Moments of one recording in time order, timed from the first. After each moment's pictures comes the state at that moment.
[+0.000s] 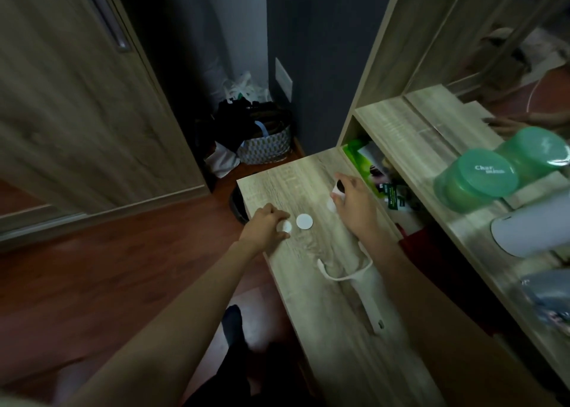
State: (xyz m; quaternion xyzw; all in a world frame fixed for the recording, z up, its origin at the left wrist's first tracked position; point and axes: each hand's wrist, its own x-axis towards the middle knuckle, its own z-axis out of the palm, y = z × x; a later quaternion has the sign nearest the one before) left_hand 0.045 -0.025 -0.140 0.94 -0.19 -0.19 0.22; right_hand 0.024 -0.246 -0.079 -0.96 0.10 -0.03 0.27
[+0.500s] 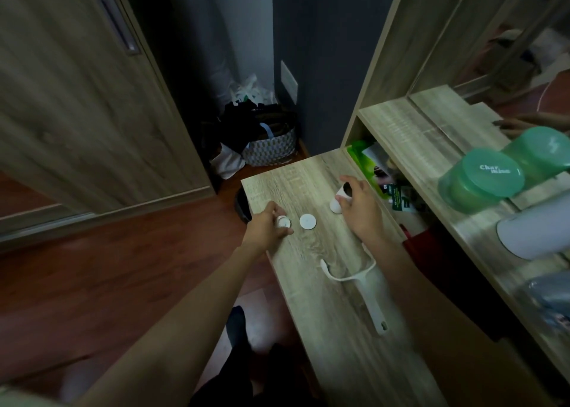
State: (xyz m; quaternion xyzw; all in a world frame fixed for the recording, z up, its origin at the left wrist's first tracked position) left_hand 0.035 -0.027 -0.130 0.90 -0.03 -0.18 0.40; right_hand 0.013 -0.245 -0.077 -0.93 0.13 -0.05 0.33
